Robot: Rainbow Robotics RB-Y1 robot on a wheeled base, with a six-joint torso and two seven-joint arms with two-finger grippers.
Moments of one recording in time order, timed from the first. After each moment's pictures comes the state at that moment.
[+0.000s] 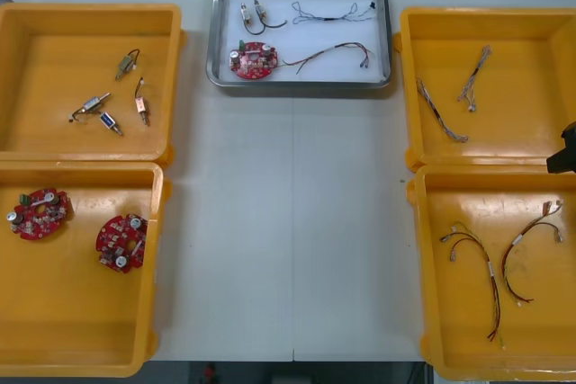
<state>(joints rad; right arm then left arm) -0.30 -1.03 -0.14 -2.08 -1.06 1.81 1.04 0.02 0.98 0.45 -2.27 1.04 1.83 -1.18</state>
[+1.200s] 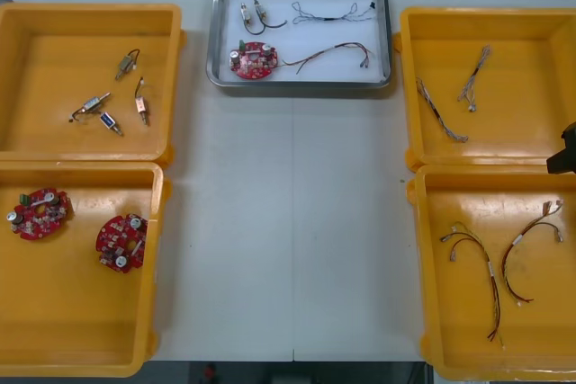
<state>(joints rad) -0.30 -1.03 -0.14 -2.08 -1.05 1.81 1.04 0.02 0.98 0.45 -2.27 1.04 1.83 -1.18</state>
